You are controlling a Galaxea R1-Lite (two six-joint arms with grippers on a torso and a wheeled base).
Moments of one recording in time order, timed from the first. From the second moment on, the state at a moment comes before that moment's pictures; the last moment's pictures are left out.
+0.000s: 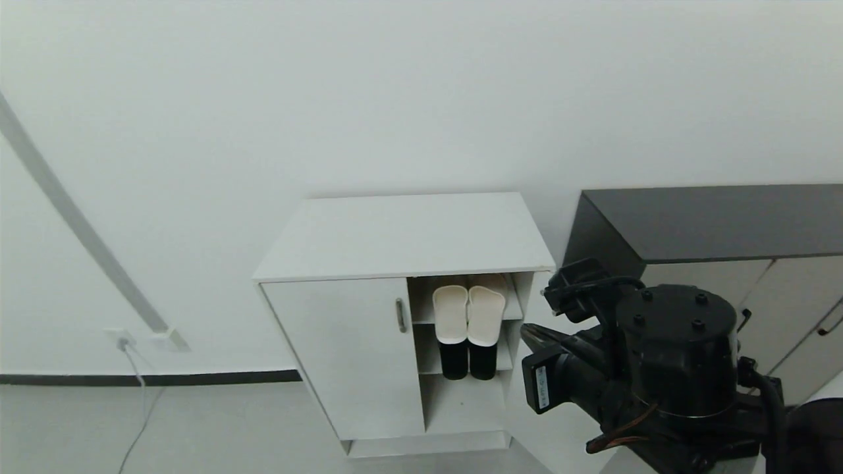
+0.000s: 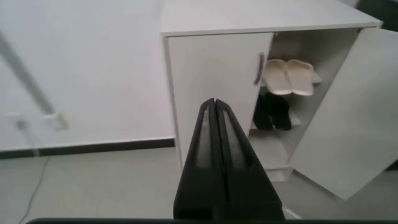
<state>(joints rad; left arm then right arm) 0.00 0.00 0.00 0.00 -0.02 0.02 0.94 1.67 -0.70 -0.68 -0.51 0.13</state>
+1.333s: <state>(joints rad) 0.00 0.00 0.00 0.00 -0.02 0.02 0.84 1.70 -0.72 -0.71 -0.51 0.08</state>
